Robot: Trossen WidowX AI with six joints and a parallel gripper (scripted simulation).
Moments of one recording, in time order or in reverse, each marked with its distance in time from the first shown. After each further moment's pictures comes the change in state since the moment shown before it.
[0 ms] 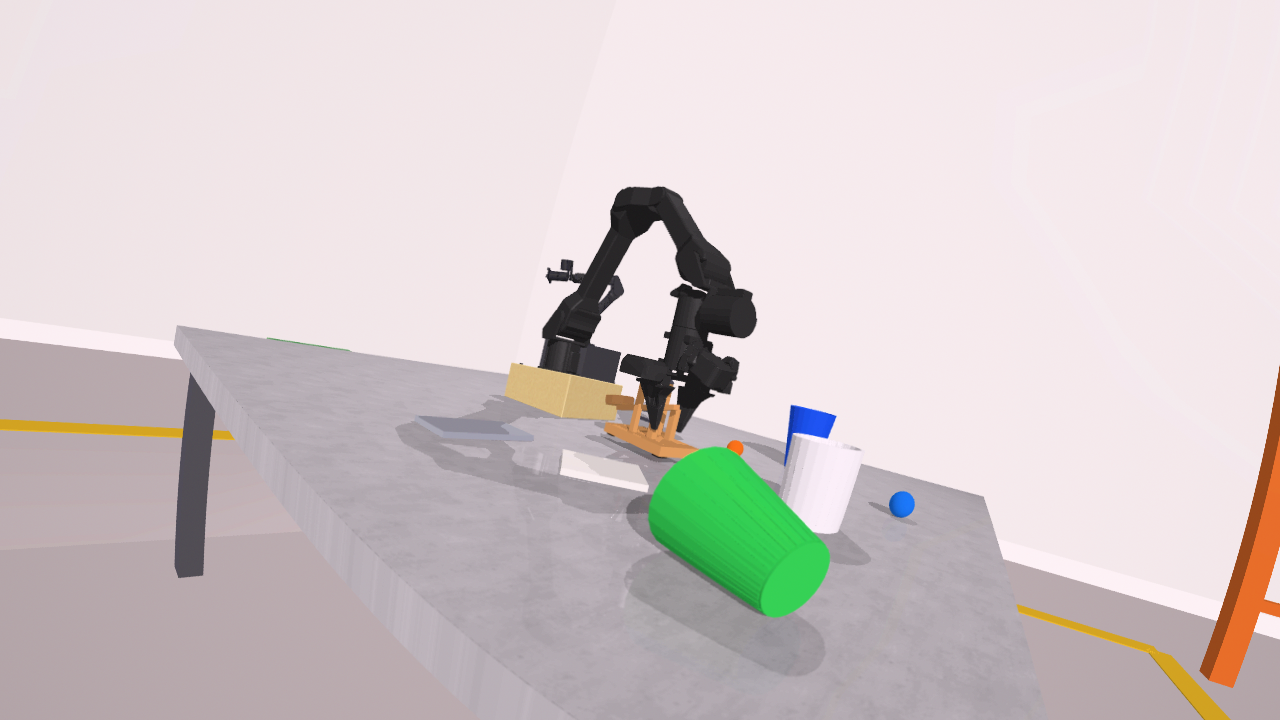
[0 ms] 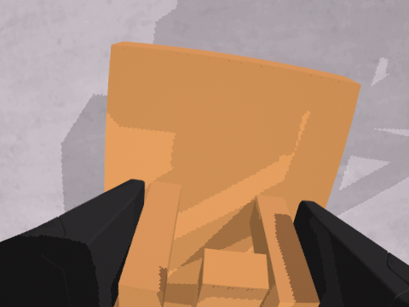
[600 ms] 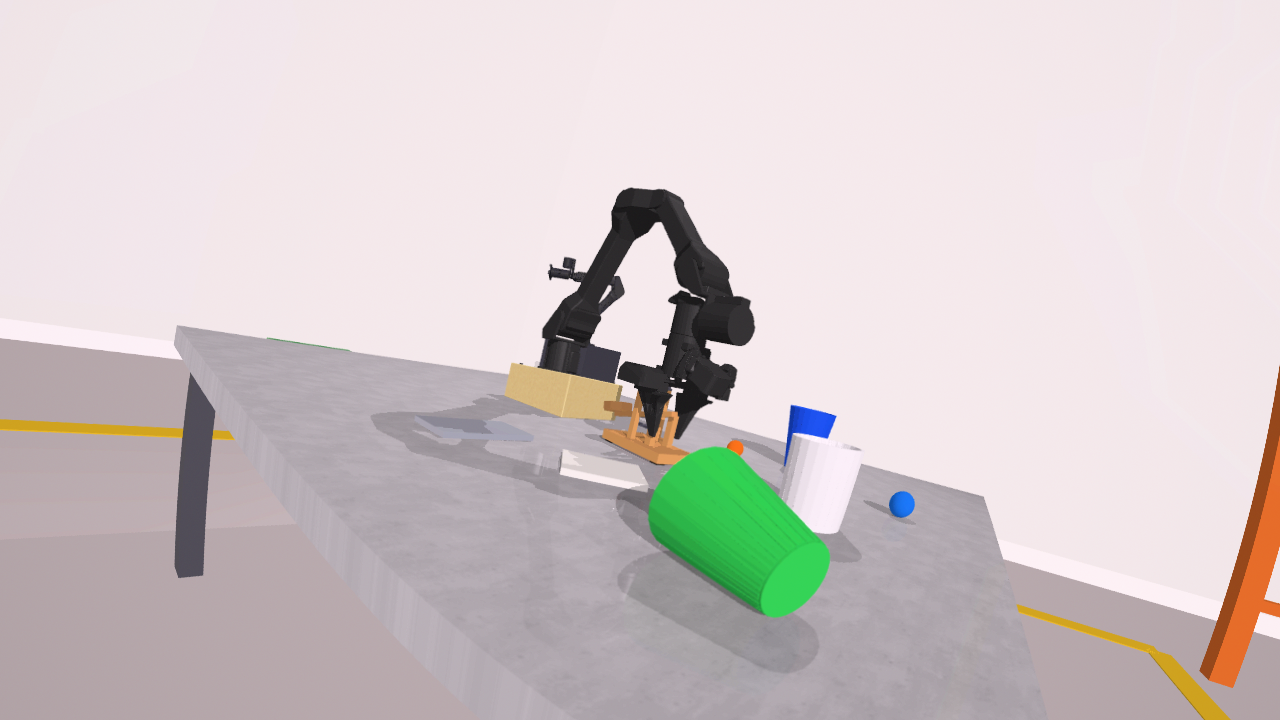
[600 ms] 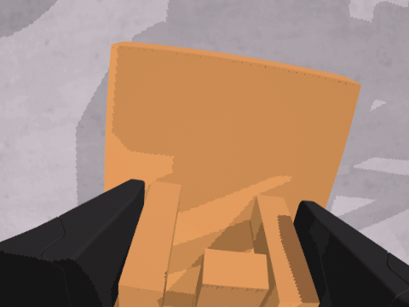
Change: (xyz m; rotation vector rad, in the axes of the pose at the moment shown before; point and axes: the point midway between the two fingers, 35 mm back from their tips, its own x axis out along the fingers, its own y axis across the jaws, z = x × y) arm 0.011 0.000 -0.001 0.000 0.001 0.000
